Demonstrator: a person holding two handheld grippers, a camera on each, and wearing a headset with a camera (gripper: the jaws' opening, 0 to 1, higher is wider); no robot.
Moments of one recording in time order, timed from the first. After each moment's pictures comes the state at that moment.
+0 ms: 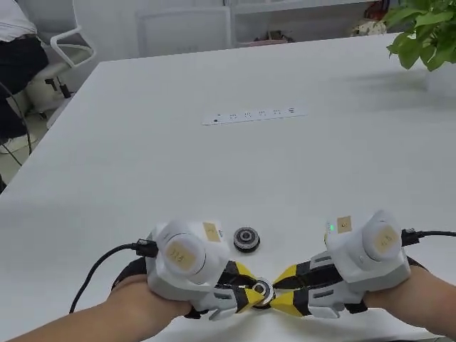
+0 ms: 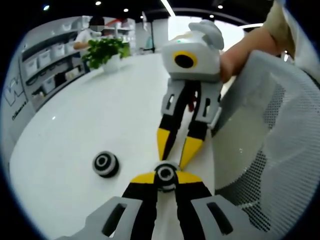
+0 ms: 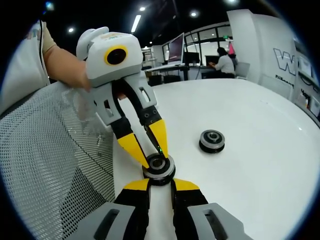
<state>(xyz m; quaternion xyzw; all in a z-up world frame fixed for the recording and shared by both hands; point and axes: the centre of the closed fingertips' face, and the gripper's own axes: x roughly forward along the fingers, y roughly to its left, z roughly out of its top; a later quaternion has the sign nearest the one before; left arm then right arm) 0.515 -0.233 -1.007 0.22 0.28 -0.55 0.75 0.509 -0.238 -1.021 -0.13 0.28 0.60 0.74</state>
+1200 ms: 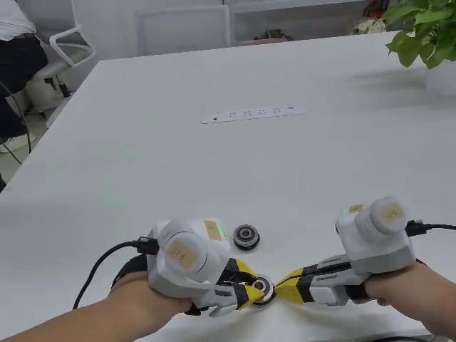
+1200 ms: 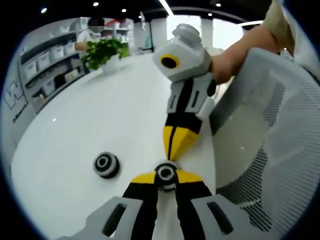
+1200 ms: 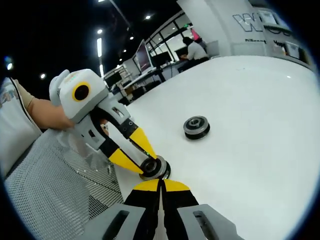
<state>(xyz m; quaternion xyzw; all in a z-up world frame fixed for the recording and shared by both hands) 0.516 -0.232 -1.007 0.23 0.28 -0.55 0.75 0.516 -0.247 -1.017 0.05 0.36 0.54 0.76</state>
